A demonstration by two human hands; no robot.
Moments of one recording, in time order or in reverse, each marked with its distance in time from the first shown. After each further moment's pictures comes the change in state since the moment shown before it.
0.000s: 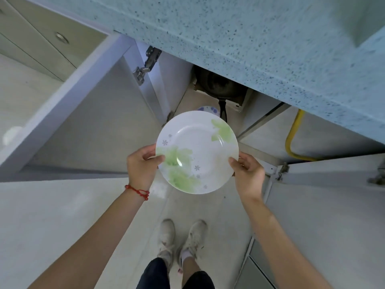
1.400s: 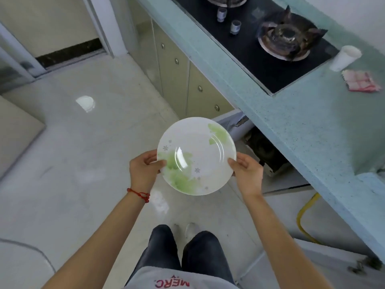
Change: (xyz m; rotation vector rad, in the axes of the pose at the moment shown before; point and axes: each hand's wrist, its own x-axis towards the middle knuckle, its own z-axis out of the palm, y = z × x) left_hand -0.168 0.120 -0.220 -0.360 0.438 0.028; right_hand -0.176 -0.219 0.066 -0.132 -0.548 -0.298
